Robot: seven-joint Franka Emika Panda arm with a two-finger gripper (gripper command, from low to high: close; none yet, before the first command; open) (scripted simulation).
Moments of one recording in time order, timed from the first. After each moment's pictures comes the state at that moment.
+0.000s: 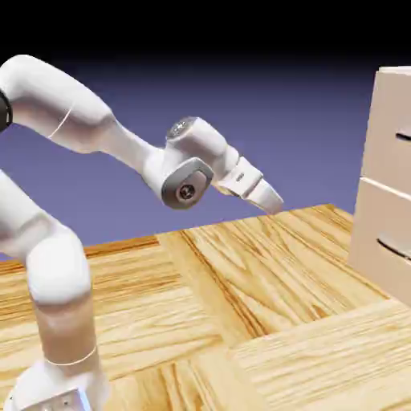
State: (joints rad) arm -0.03 -0.59 0.02 -2.78 0.05 3.03 0.75
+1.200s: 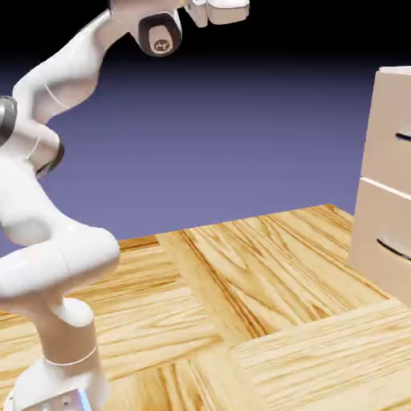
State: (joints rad) arm -1.34 -1.14 0.74 -1.91 1.56 2.81 1.09
